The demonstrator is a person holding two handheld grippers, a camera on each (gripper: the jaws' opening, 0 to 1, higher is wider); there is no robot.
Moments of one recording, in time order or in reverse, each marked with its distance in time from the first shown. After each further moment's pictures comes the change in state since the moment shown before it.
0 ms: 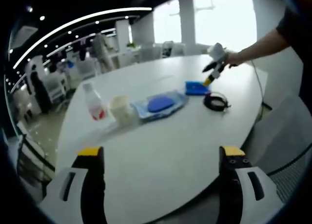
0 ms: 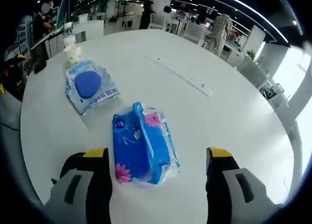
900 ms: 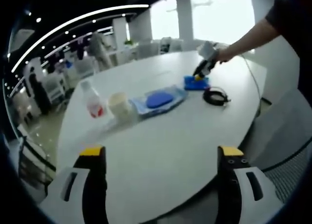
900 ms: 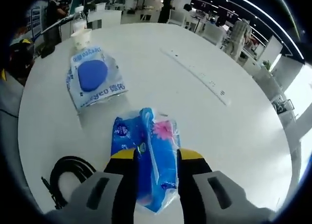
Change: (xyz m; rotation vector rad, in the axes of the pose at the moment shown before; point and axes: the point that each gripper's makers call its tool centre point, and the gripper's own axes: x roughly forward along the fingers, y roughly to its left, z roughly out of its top) left arm 0.002 0.000 -0.010 0.025 0.033 -0.005; right arm 0.043 0.012 0.016 -0.117 0.021 0.089
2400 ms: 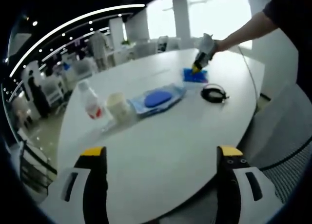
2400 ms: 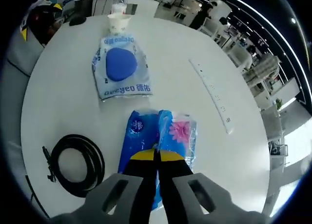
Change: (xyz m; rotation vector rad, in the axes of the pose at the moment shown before) left arm 0.001 -0.003 0.000 0.031 0.006 -0.009; right arm -0.027 0.020 0.020 -0.372 0.036 0.072
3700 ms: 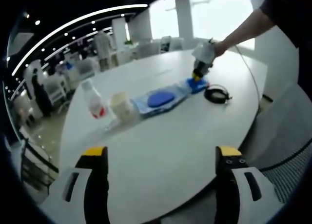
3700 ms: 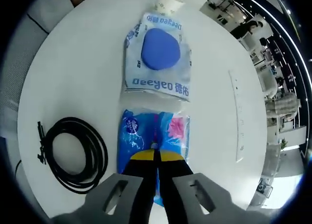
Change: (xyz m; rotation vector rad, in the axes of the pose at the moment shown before) left arm -0.001 0.007 -0.001 -0.010 0.000 0.025; right arm 0.049 0.017 -0.004 -0.302 0.092 0.124
